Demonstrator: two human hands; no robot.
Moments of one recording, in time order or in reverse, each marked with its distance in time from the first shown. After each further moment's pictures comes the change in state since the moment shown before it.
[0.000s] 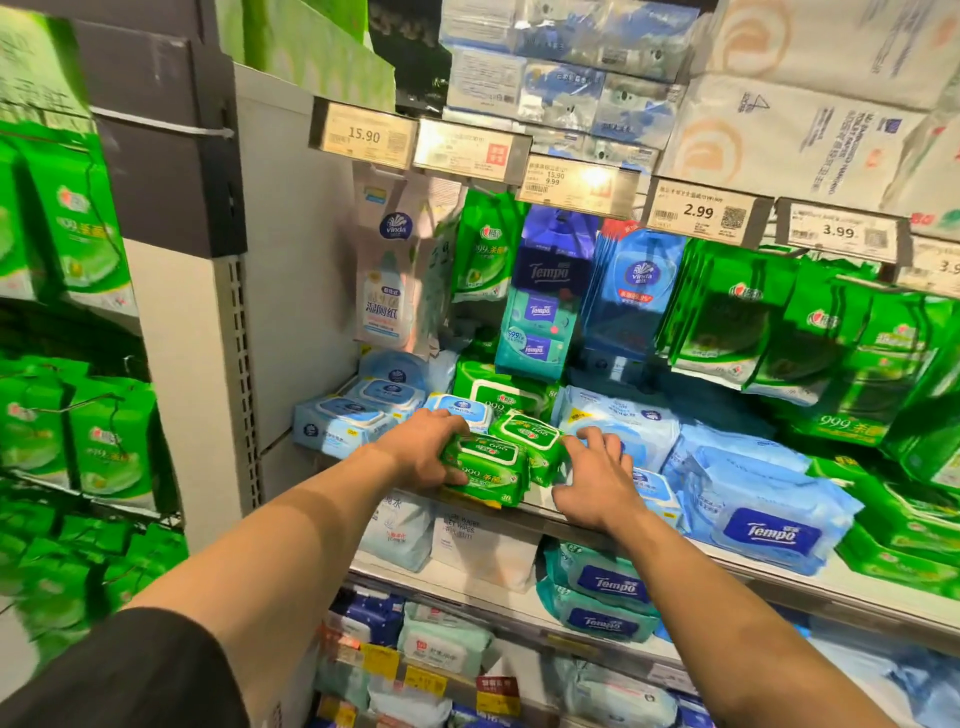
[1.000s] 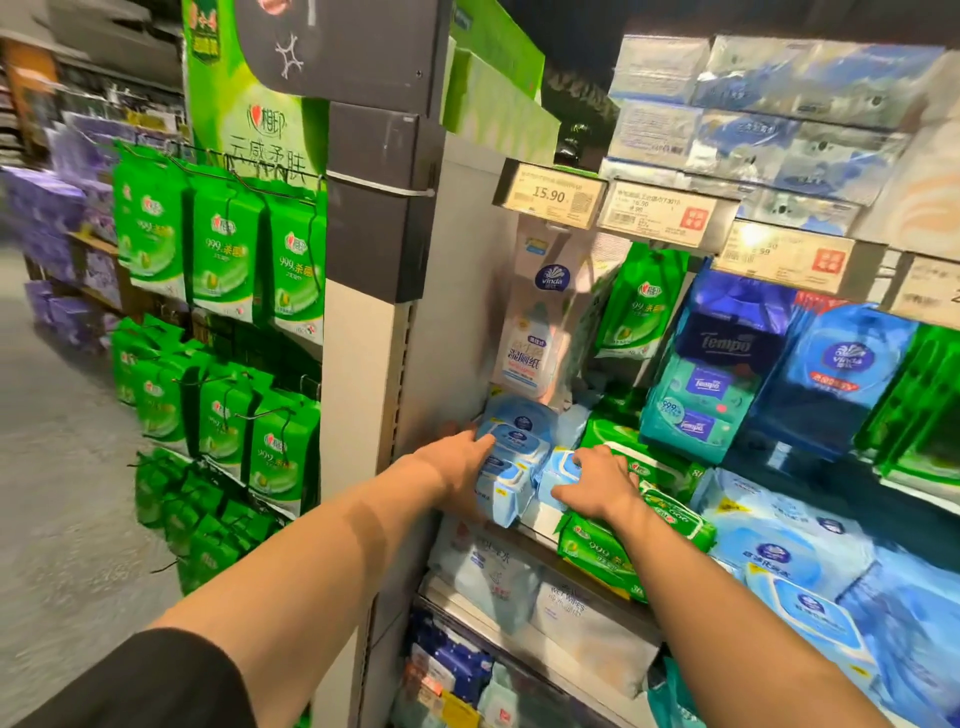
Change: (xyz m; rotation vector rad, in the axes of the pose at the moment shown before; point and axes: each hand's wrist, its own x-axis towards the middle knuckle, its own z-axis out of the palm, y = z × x) left_hand -0.039 -0.083 -0.046 0.095 -0.037 -0.261; right_hand 0.099 -0.139 0.014 0.076 -0.137 -0.103
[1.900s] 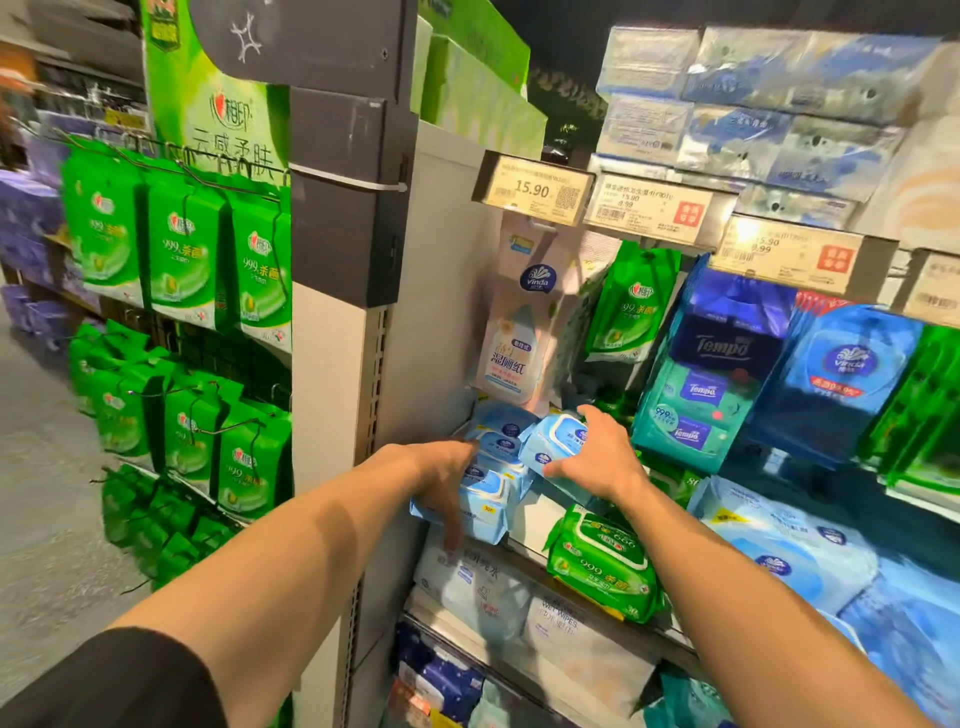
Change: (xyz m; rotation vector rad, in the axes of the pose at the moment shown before) left_hand 0.028 -0.015 -0.008 -0.108 -0.165 0.005; right_hand 0.038 0.007 -0.022 0.316 0.208 -0.098
